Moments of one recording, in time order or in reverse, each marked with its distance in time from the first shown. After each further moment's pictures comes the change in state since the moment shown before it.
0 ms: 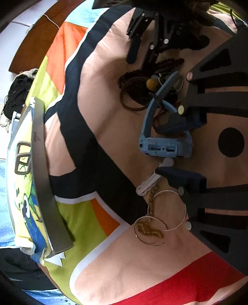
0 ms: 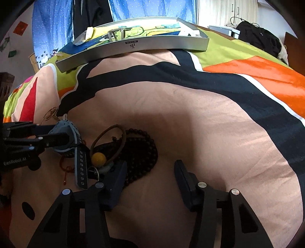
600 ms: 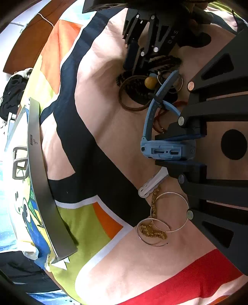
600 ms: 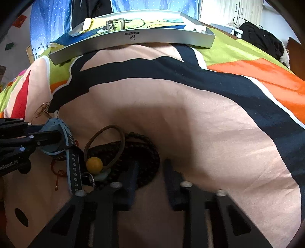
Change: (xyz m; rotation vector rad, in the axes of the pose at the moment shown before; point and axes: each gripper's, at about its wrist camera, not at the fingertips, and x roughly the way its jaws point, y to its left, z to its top) left arm 0.011 -0.011 0.010 0.020 0.024 0.034; right arm 0.017 0.006 0.010 -0.032 0.052 -0.046
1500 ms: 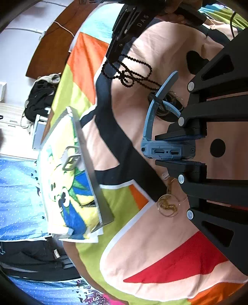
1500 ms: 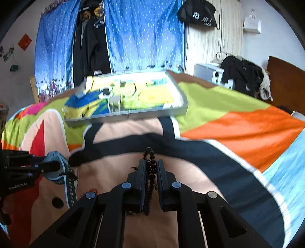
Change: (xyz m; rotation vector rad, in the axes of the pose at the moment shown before) left arm -0.091 0.008 0.005 -0.025 -0.182 -0.019; right arm -0.119 -0.013 0.037 0.043 -0.331 -0.040
